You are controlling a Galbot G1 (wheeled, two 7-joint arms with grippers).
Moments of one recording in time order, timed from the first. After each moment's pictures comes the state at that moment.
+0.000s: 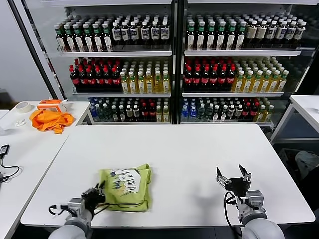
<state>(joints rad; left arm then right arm) 1.46 -1.08 -0.48 -2.06 -0.43 0.48 -0.26 -1.42 1.11 0.47 2.10 0.35 -0.40 0.25</state>
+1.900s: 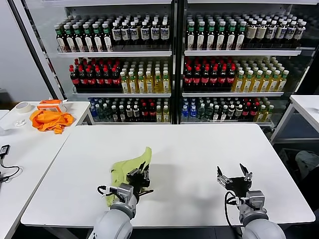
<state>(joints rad) 1.21 -1.33 -0.14 -2.04 -0.16 0.52 -0.18 -1.43 1.13 0.48 2.13 0.33 -0.43 0.25</state>
